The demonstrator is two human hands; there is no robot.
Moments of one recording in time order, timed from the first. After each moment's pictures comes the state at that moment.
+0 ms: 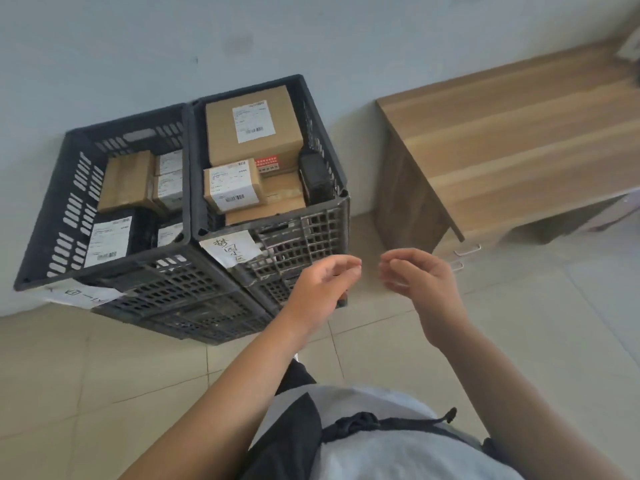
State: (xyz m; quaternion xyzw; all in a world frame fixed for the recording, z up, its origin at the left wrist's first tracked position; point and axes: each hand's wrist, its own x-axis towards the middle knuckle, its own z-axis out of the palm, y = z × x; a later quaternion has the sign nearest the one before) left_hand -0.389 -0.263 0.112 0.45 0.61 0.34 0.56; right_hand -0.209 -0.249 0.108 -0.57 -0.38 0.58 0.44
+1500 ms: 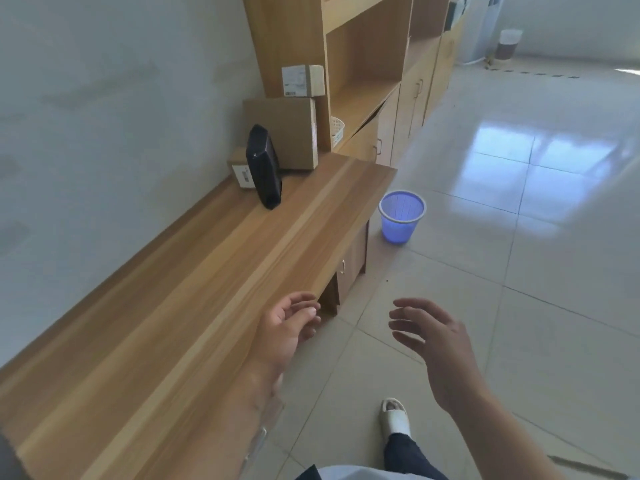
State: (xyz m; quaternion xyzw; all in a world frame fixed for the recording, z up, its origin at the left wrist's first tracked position) left_hand 0.335 0.054 0.142 0.54 0.46 0.22 0.67; right_hand 0.498 -0.096 0.145 -0.63 -0.05 0.37 0.67
